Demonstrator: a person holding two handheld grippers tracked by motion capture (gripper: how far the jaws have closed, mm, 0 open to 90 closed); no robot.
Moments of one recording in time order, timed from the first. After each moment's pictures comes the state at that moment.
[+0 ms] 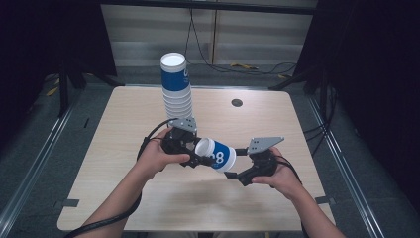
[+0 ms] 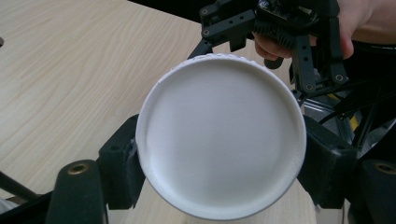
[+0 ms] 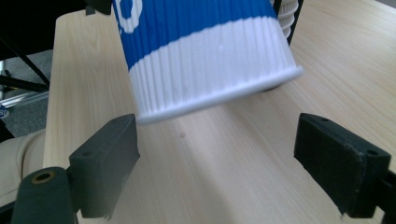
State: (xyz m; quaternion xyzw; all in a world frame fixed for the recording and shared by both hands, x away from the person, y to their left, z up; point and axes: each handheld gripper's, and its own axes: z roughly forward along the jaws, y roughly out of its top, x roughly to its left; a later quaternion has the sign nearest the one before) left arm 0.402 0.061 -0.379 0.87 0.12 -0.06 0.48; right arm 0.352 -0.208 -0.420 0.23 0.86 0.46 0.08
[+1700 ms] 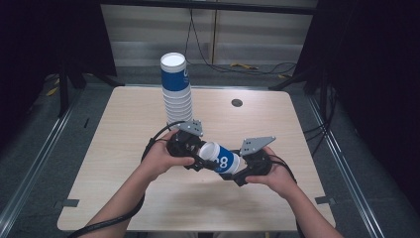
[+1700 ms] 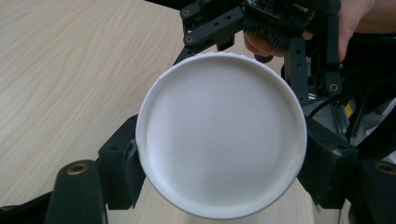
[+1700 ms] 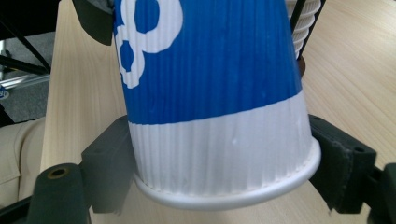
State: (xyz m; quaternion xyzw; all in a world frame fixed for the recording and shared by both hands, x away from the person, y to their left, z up) left arm 0.400 0.050 -0.383 0.88 0.10 -0.06 0.46; right arm 0.354 -0.193 -0.419 0.20 0.88 0.43 0.08
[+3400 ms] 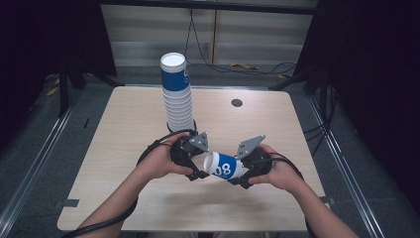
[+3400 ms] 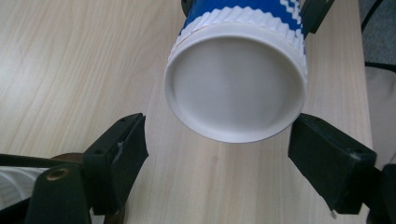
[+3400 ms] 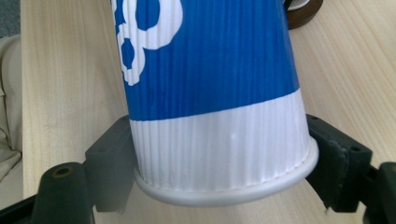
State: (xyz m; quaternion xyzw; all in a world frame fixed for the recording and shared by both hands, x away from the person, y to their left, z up) left arm 0.389 0.040 -0.390 0.95 0.03 0.02 0.31; right arm 0.357 -0.193 -0.415 0.16 0.94 0.29 0.07
